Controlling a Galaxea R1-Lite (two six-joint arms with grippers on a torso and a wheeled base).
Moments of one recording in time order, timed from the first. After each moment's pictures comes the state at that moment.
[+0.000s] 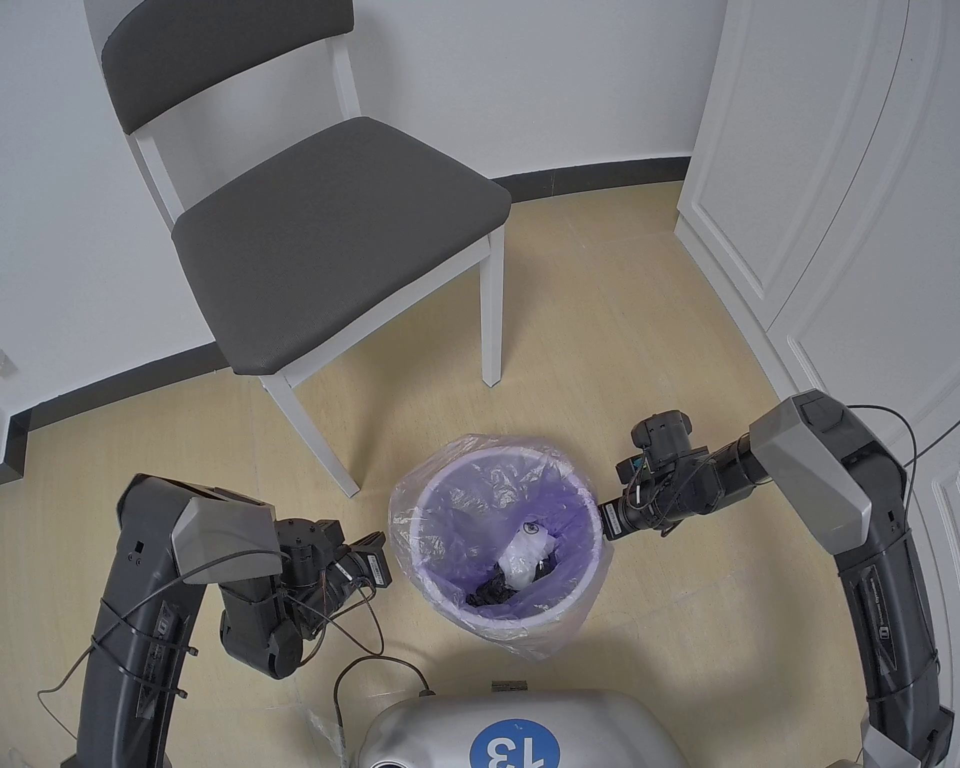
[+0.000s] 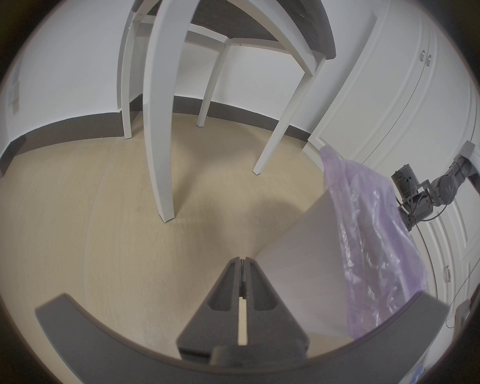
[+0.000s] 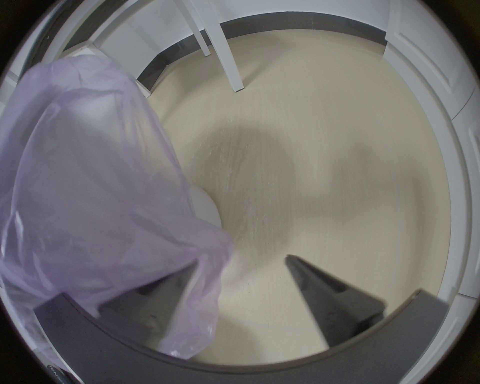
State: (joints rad) left arm -0.30 2.65 -0.77 -1.55 -0.08 -0.26; right arm 0.29 2.62 -1.64 -0.08 0.15 -0.05
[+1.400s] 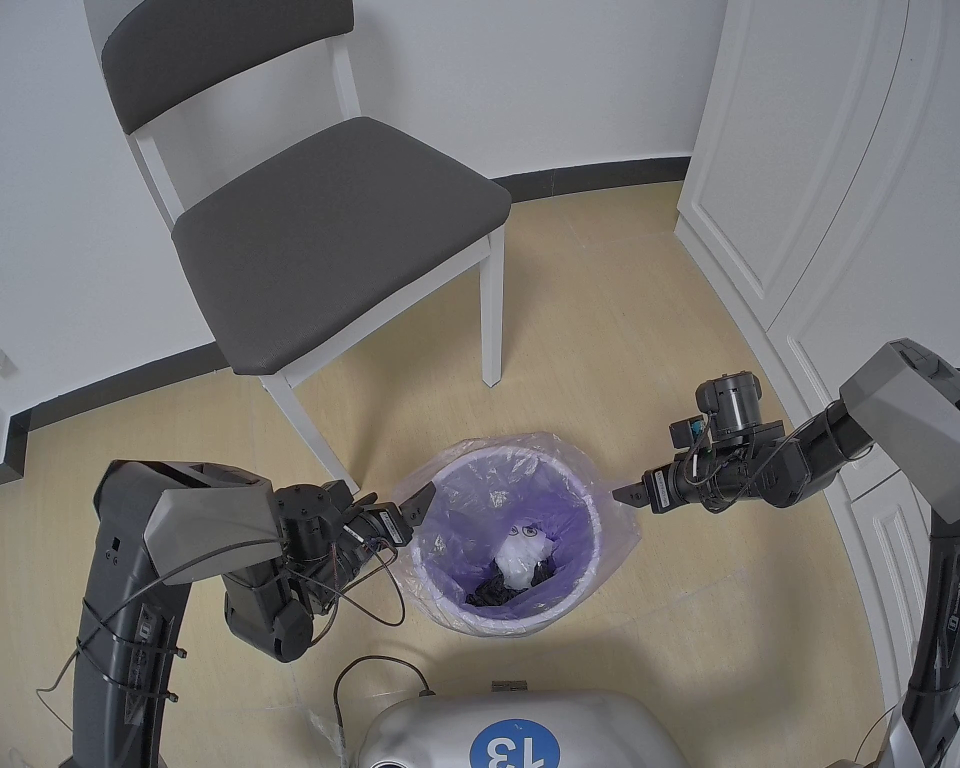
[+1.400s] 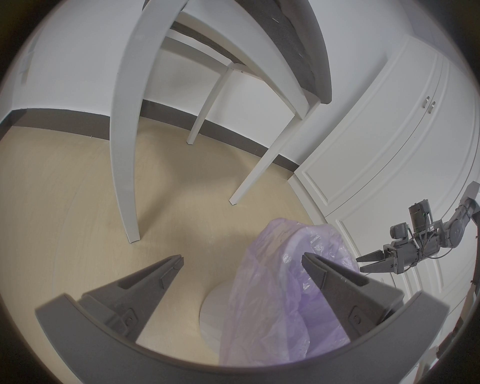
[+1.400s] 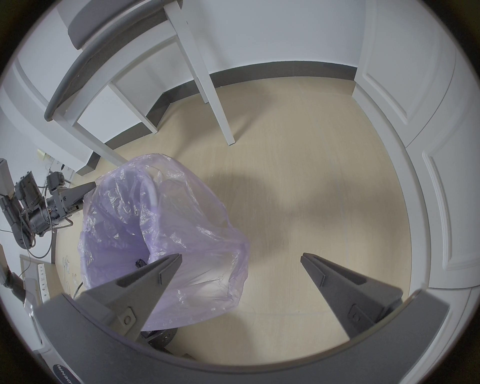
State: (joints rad) left arm -0.36 2.54 -0.83 -1.55 -0.08 -0.46; right arm 0.27 2.25 -1.19 -0.34 0.11 -0.04
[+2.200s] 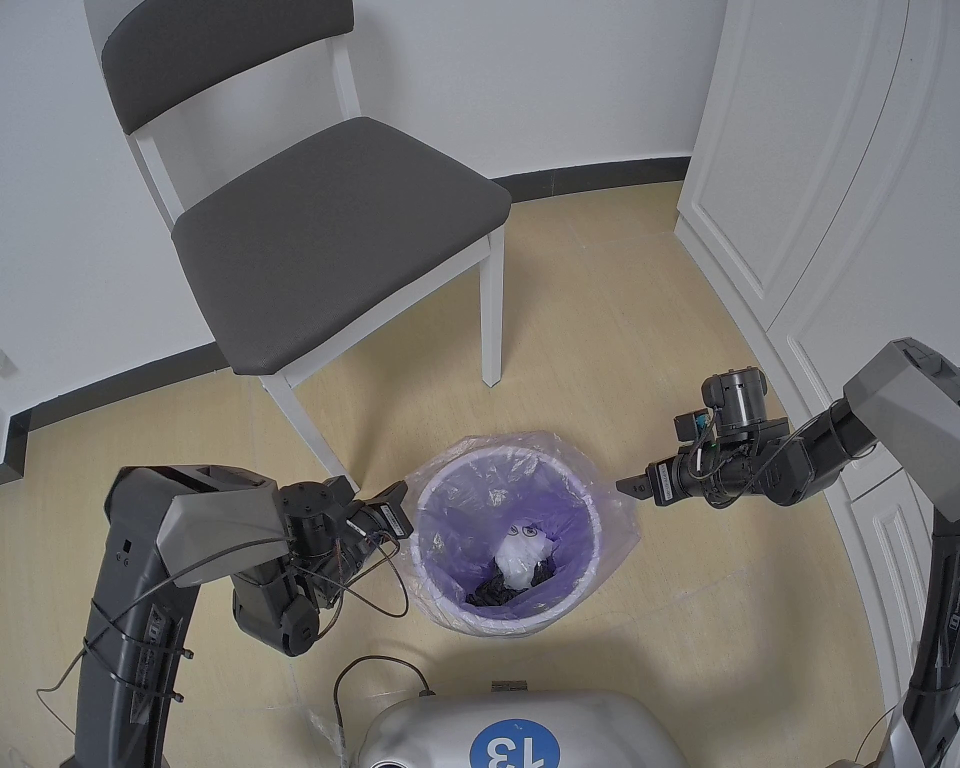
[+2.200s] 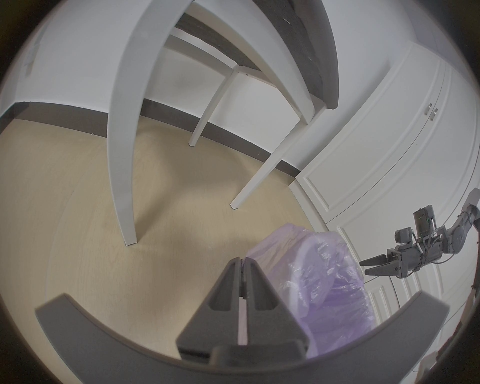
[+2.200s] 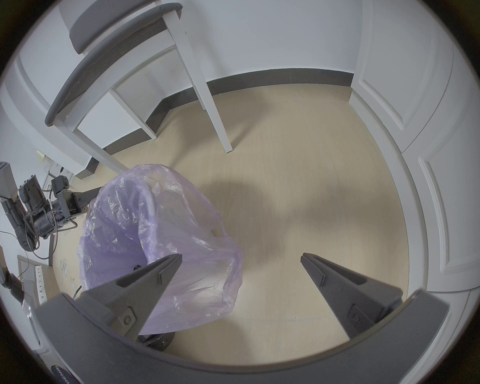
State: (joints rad) left arm -0.35 2.59 -0.92 -1.55 -0.08 -0.47; right arm 0.26 2.25 -1.19 -0.38 0.11 -0.04
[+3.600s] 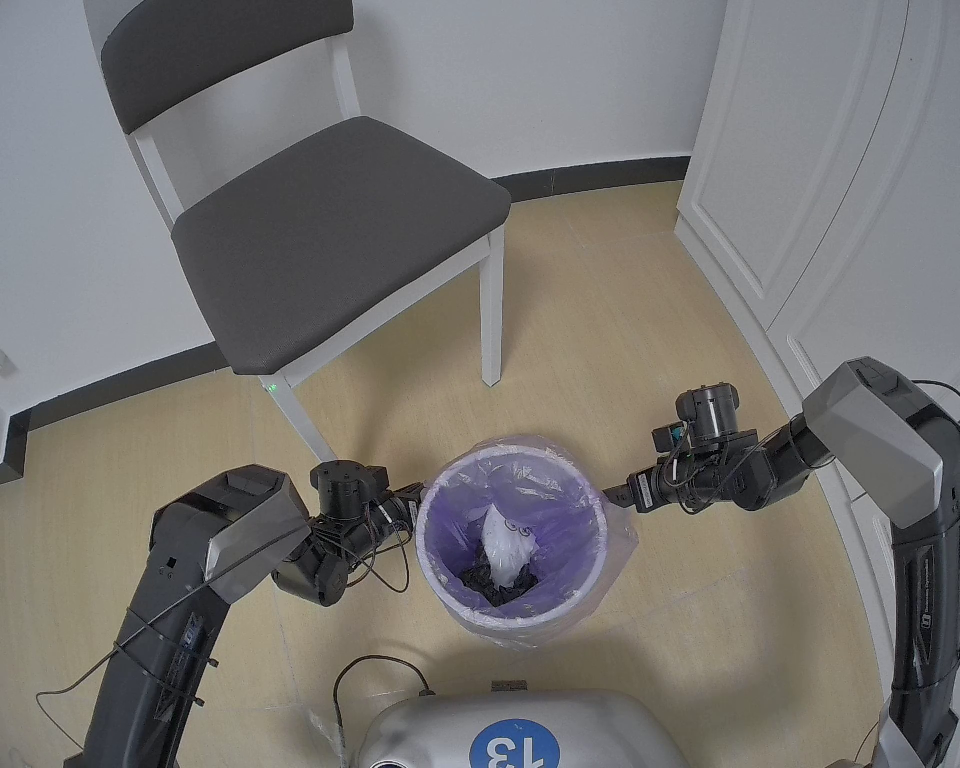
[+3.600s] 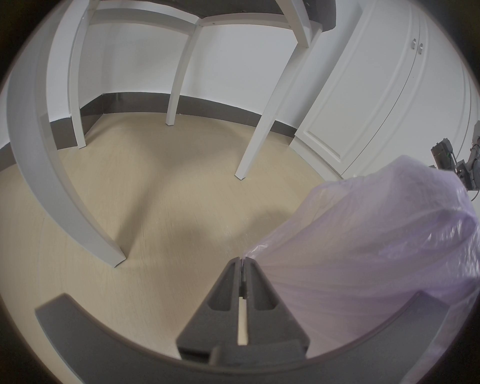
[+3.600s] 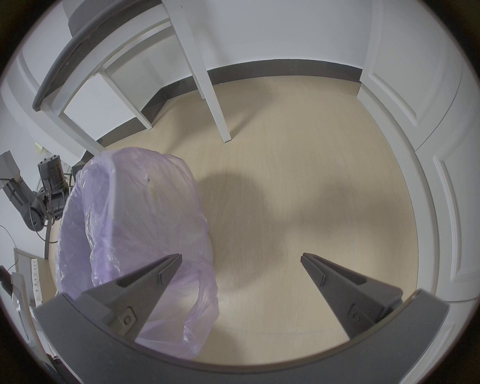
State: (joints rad) left arm -0.29 2.79 -1.45 -1.07 -0.18 -0.18; right arm 0.26 2.41 -1.34 -0.37 0.11 -0.08
